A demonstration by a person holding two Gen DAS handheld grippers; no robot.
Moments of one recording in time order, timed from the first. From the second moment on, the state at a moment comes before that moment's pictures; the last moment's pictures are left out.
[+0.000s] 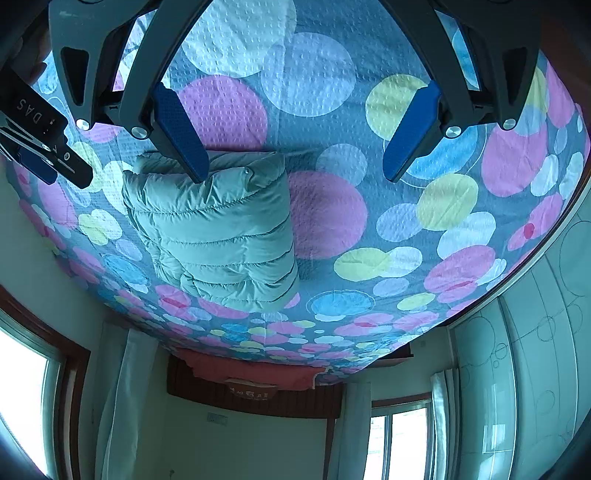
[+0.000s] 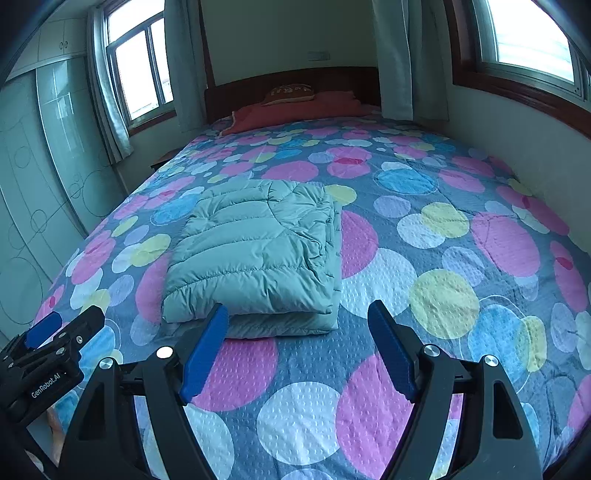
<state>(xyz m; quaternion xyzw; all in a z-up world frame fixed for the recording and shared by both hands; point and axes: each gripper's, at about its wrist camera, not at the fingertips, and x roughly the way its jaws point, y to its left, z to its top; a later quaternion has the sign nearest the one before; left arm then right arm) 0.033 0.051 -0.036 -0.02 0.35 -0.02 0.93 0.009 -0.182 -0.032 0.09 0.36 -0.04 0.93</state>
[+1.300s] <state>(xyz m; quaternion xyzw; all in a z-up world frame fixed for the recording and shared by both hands) 0.029 0.043 -0.030 -0.01 0.34 -0.02 0.94 0.007 -0.179 -0.026 0.08 0.35 -0.04 0.93</state>
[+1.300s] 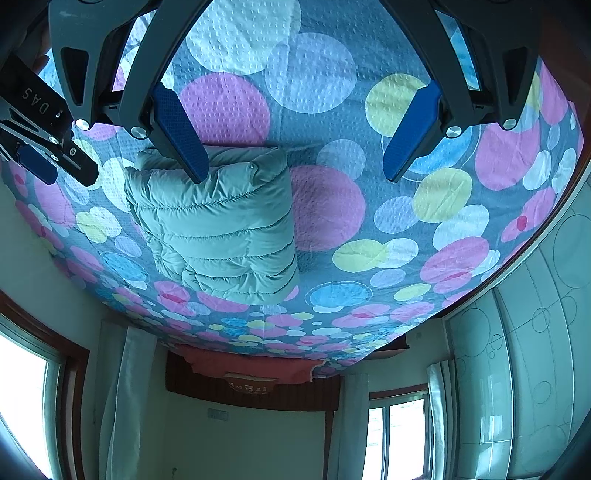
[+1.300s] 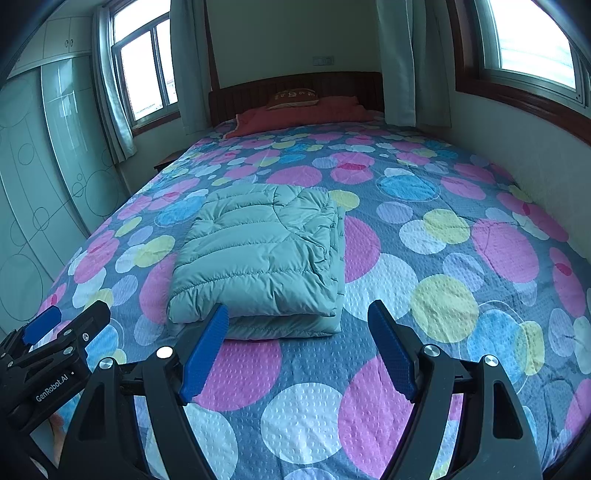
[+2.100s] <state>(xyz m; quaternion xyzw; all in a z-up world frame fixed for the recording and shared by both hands) 0.029 0.040 -0.026 0.00 0.34 -0.01 0.94 0.007 -0.179 -0.026 0.08 0.35 -0.04 0.93</state>
